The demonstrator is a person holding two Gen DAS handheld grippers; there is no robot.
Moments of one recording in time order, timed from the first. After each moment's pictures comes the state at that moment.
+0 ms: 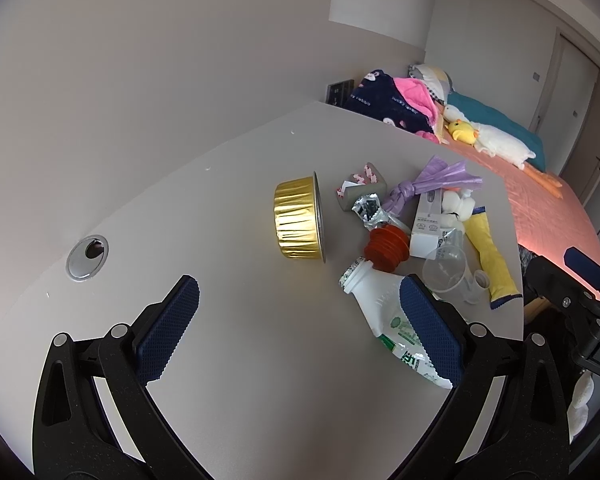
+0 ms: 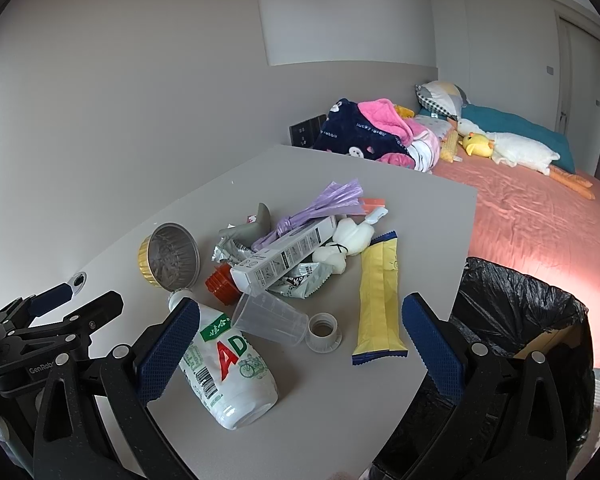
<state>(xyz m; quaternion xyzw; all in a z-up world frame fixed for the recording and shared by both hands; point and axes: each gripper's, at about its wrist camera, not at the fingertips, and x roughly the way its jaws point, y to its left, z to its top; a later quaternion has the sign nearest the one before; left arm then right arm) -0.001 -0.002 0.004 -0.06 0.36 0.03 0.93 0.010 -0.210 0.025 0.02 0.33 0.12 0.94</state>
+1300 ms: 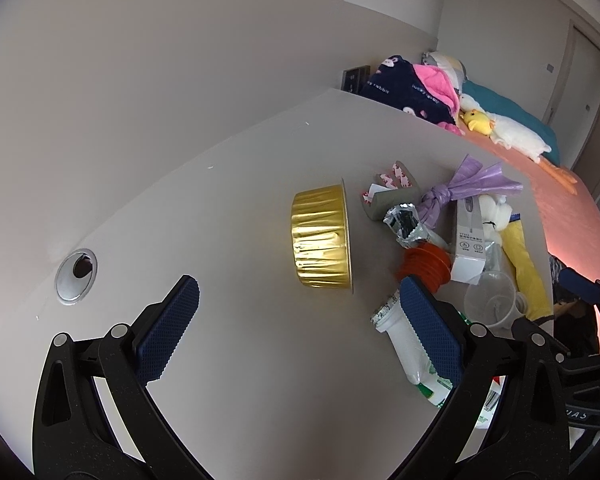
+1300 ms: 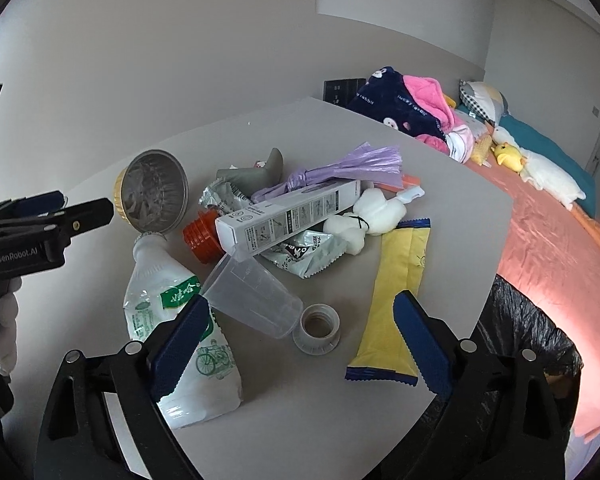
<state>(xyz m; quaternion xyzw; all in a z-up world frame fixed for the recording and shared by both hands) 0.048 0.014 -0.012 -0.05 0.39 0.05 0.92 0.050 -0.190 -0.016 -0.11 0.38 0.17 0.90</state>
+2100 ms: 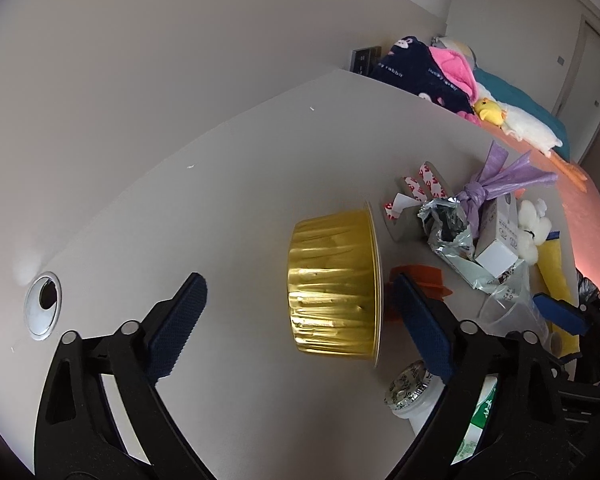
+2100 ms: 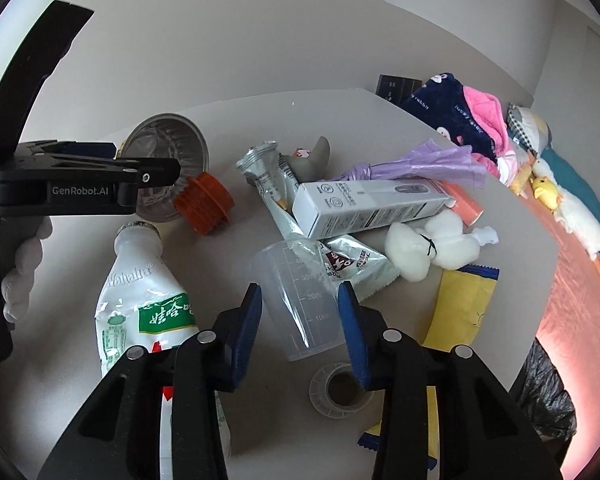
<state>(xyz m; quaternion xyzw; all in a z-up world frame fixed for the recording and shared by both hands) 0.097 0.024 -0.038 -0.05 0.42 0.05 0.90 0.078 -0.162 -0.039 -0.15 0.39 0.24 0.88</state>
